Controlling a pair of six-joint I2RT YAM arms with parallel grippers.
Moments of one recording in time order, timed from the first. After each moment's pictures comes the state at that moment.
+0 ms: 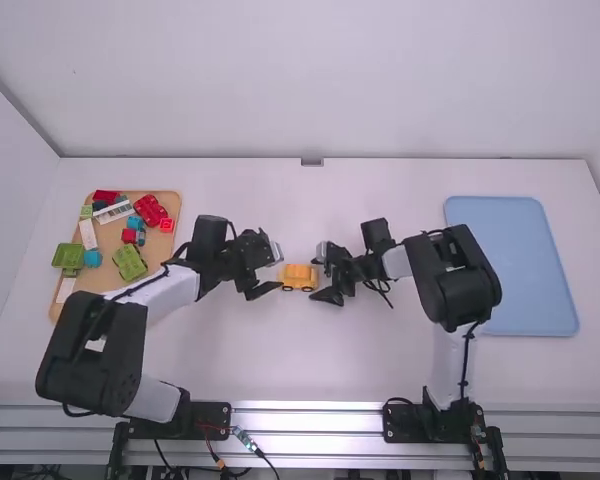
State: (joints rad) left arm -0.17 1.55 0.67 -0.02 0.65 0.89; right arm 0.30 2.09 0.90 0.07 -1.03 -0.95
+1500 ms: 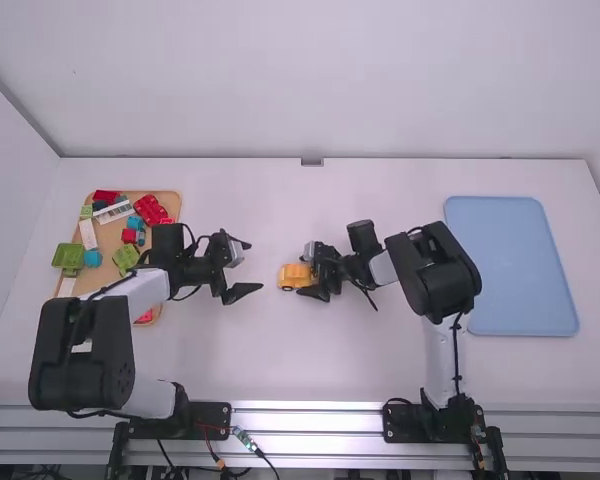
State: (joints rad) left arm 0.10 1.54 0.64 -0.07 1.06 0.99; right arm 0.37 2.20 0.90 0.39 -0.99 -0.78
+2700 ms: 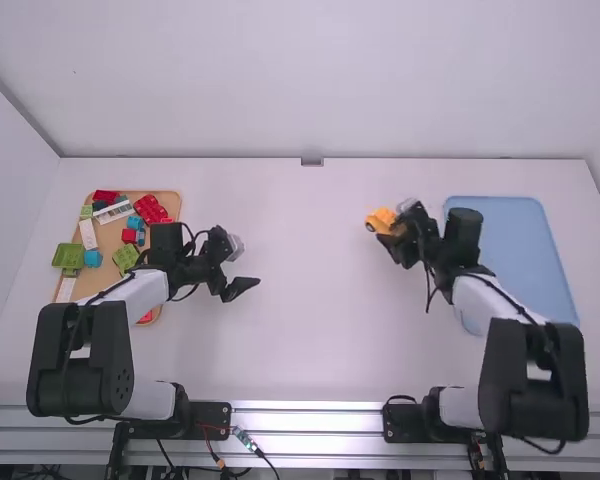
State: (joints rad) left arm 0.10 1.52 0.64 -0.07 0.92 0.83; right arm -0.10 1.44 0.61 0.21 -0.59 -0.45
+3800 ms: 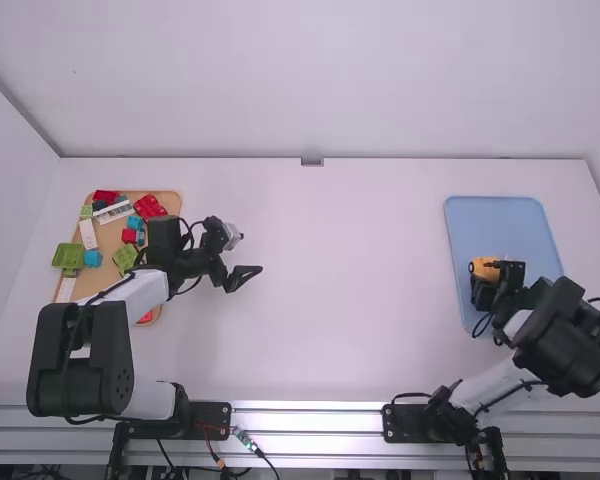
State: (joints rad) left arm 0.10 1.52 0.64 0.07 0.98 0.65; right arm -0.72 1.85 0.49 0.58 -0.55 -0.47
